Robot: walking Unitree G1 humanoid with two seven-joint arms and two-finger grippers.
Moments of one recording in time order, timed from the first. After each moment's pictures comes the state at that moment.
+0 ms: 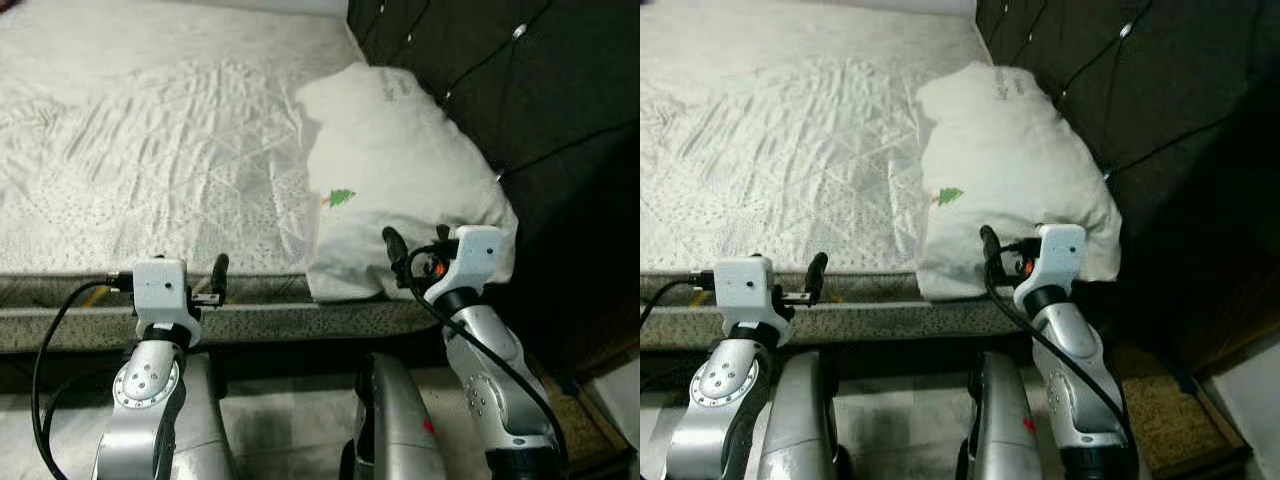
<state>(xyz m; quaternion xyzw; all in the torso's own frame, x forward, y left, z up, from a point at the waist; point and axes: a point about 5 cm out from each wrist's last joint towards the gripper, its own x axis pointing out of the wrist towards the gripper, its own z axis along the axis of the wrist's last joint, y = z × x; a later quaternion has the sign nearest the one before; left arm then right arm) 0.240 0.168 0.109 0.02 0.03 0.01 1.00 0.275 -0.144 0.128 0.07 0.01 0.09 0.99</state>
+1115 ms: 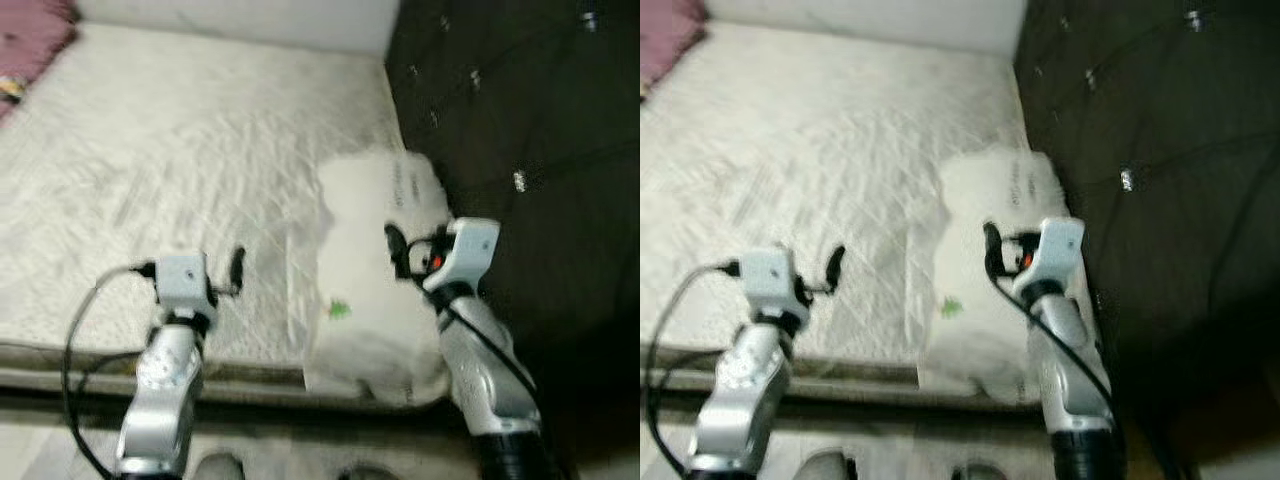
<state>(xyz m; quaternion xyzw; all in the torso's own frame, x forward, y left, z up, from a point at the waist) 0.258 0.149 0.100 0.01 0.03 -0.02 1.00 0.287 -0.143 0.119 0.09 0.02 0.06 0.99</state>
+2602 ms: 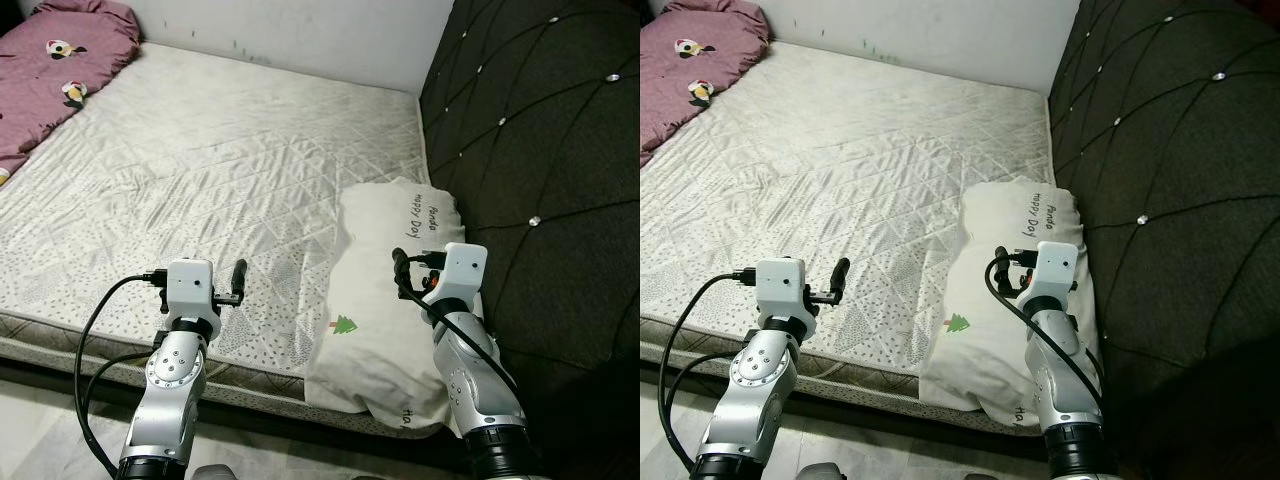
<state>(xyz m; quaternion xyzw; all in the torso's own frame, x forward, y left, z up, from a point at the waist) 0.265 0.157 0.073 0.03 0.06 -0.01 1.00 0.290 -0.155 0.081 0.06 0.08 -0.01 1.00</state>
